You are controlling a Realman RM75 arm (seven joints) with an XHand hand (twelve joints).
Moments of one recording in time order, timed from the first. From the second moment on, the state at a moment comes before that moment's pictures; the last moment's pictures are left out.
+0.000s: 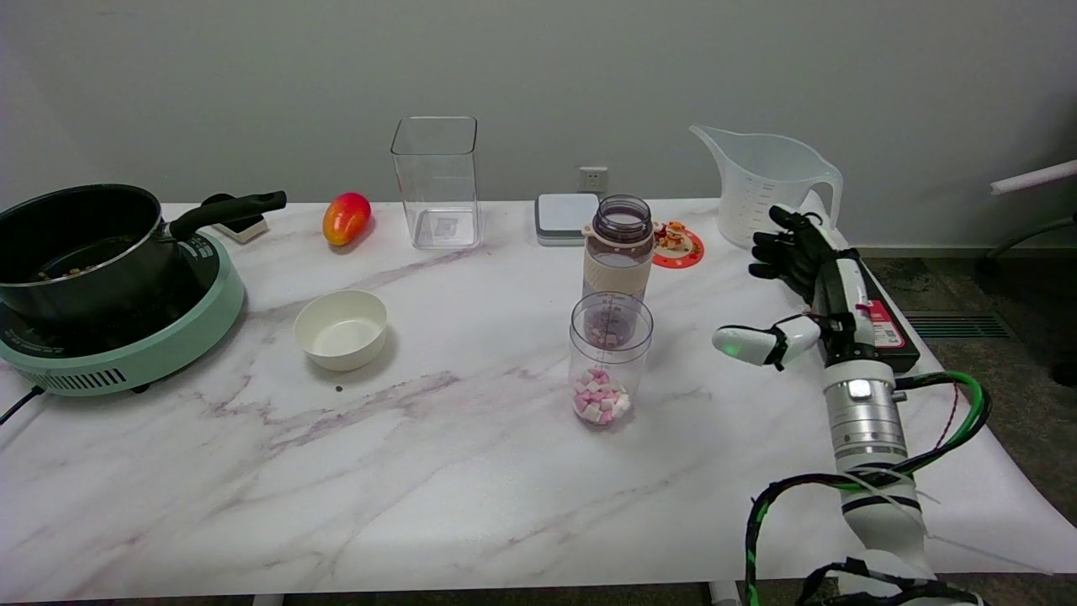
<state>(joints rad) -0.29 -1.03 -1.91 1.54 1.32 1.08 0.48</state>
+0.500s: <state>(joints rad) -0.37 -1.08 -1.99 1.56 1.20 1.11 0.63</state>
